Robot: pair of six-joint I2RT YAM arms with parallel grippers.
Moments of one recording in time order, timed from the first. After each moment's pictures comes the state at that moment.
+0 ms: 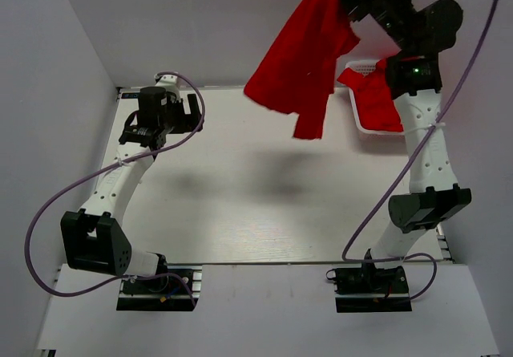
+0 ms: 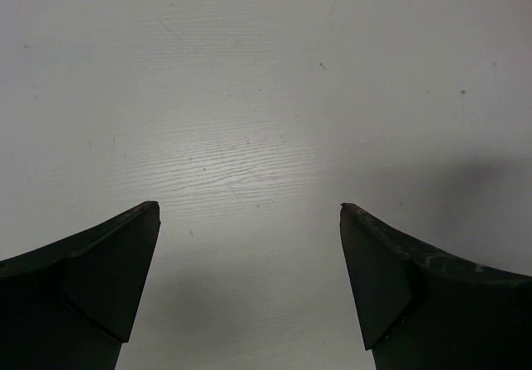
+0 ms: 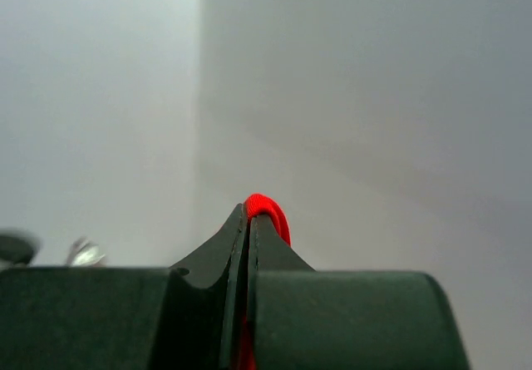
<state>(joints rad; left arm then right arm) -0.16 1.39 1.22 -0.32 0.09 -0.16 0.16 1.73 2.23 0.23 -0.63 0.34</state>
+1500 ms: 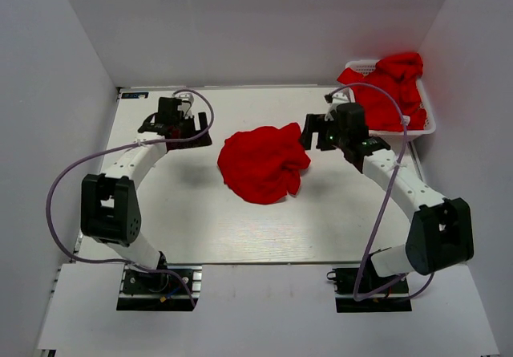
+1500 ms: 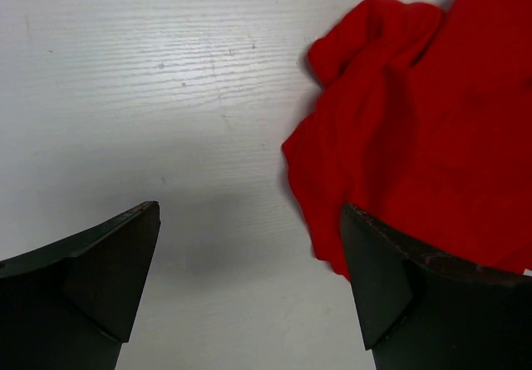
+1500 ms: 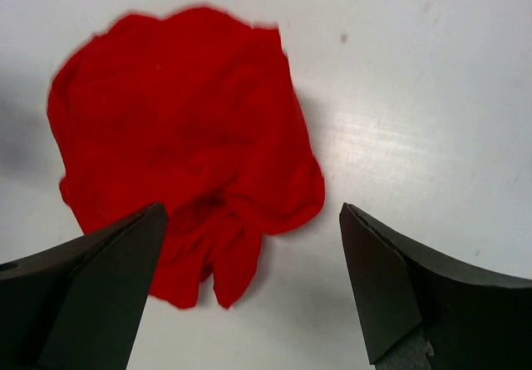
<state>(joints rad) -0.17 1.61 1.21 -0.42 0.11 -0.23 0.36 1.40 1.06 -0.21 -0.13 0.23</state>
